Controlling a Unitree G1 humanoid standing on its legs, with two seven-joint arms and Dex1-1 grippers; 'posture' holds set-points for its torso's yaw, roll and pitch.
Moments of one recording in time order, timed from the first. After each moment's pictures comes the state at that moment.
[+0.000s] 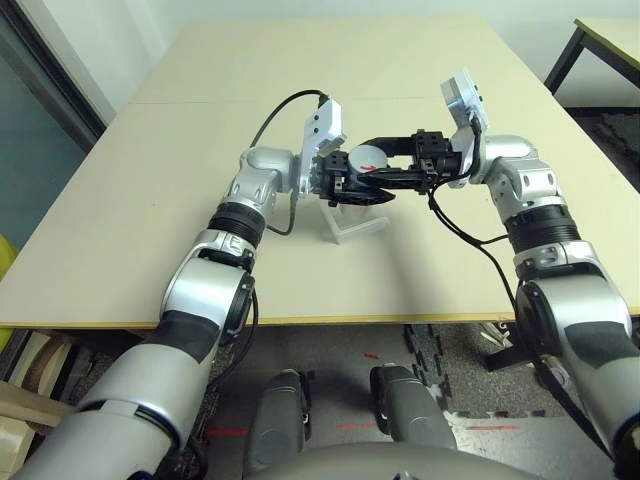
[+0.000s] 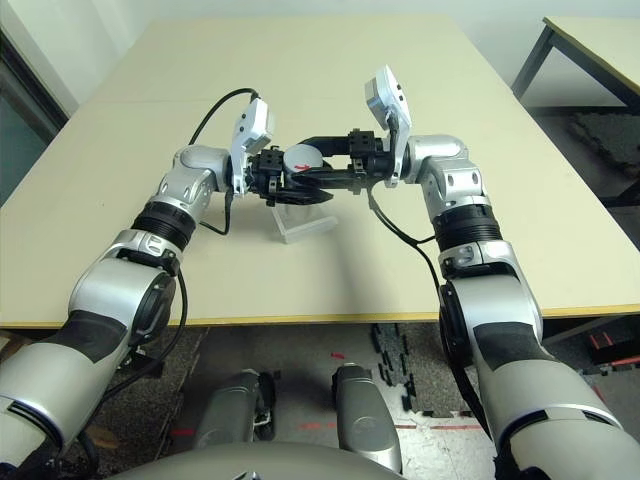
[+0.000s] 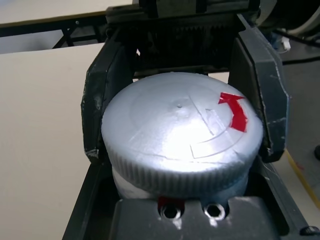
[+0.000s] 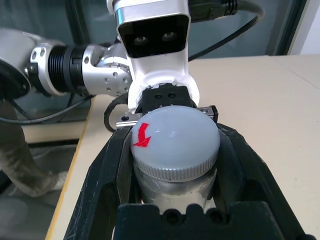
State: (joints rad) left arm -1.08 0.18 -0.08 0.97 -0.16 -0.06 -1.40; right arm -0.95 -0.36 0.01 0.66 0.36 0.22 1.45
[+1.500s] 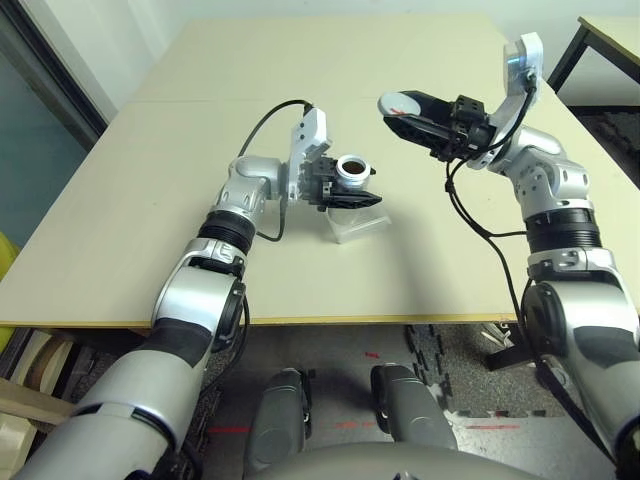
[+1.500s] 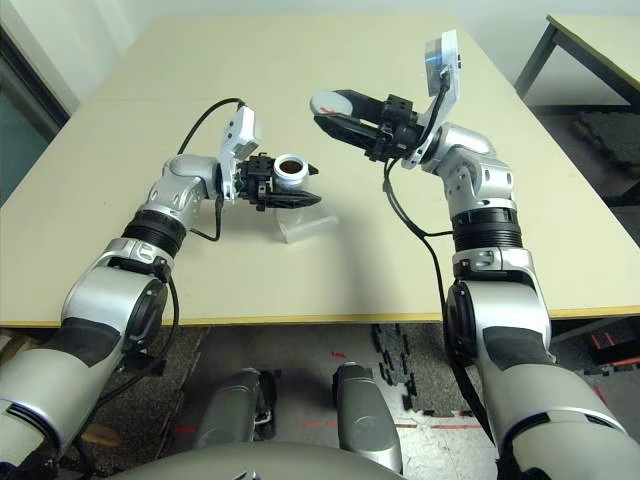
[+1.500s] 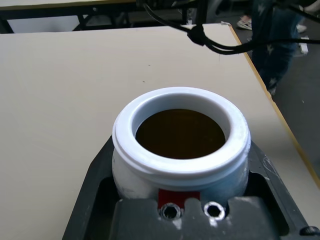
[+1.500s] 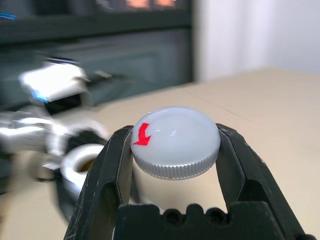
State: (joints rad) left arm -1.03 0.23 -0.06 0.96 -0.16 -0.05 -1.36; right arm -0.90 -0.43 -0.15 0.63 0.44 0.23 1.12
